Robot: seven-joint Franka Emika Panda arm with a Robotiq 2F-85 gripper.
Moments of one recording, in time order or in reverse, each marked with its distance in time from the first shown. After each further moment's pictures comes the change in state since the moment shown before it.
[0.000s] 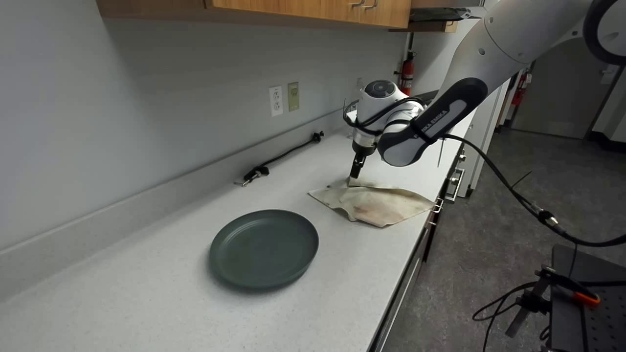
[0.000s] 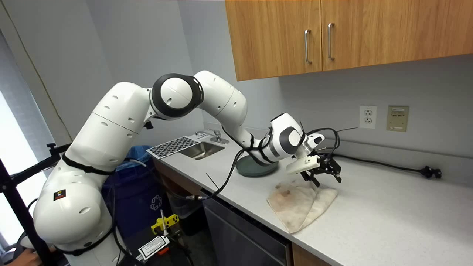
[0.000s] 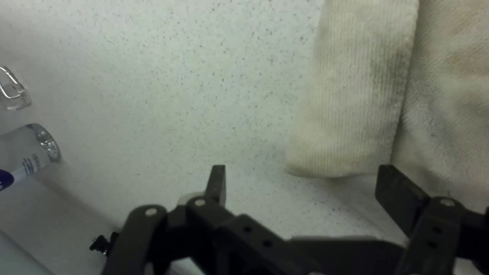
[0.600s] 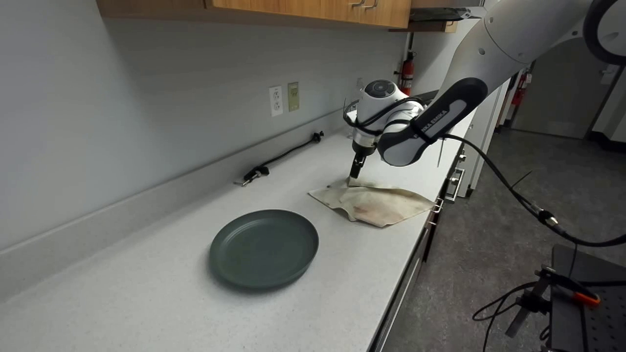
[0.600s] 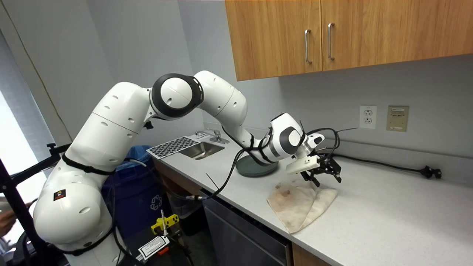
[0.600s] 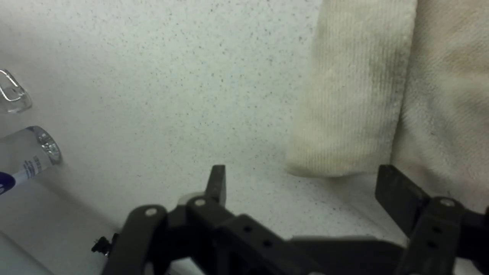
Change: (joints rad) arm 0.000 0.000 0.000 0.000 0.002 0.000 0.009
